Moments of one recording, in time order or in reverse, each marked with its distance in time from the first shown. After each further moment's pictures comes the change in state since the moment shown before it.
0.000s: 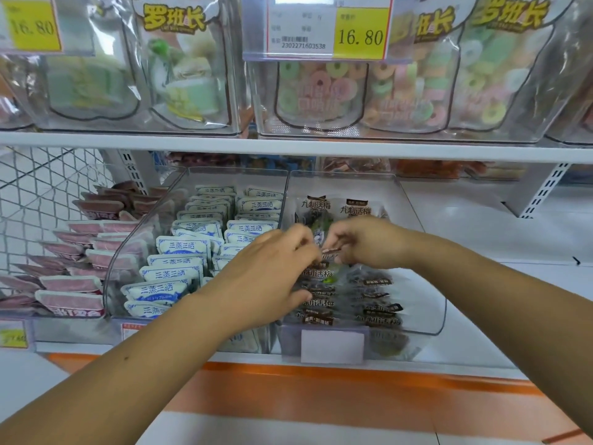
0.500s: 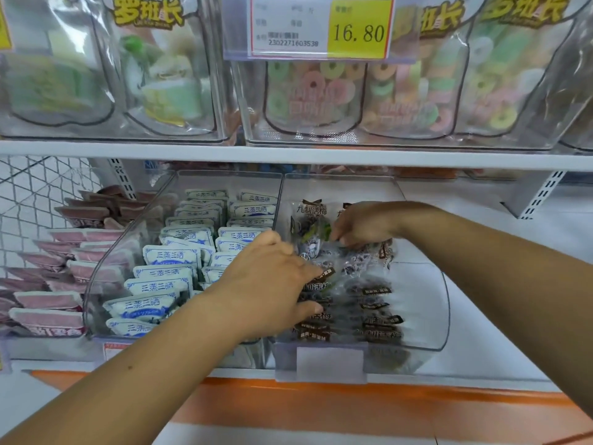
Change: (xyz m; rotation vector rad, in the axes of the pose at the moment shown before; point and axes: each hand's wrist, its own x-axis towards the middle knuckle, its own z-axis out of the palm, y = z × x) left_hand 0.020 0.002 -0.001 0.293 -0.189 0.062; right_hand 0.039 0.013 -0.035 -0.180 -0.204 0.229
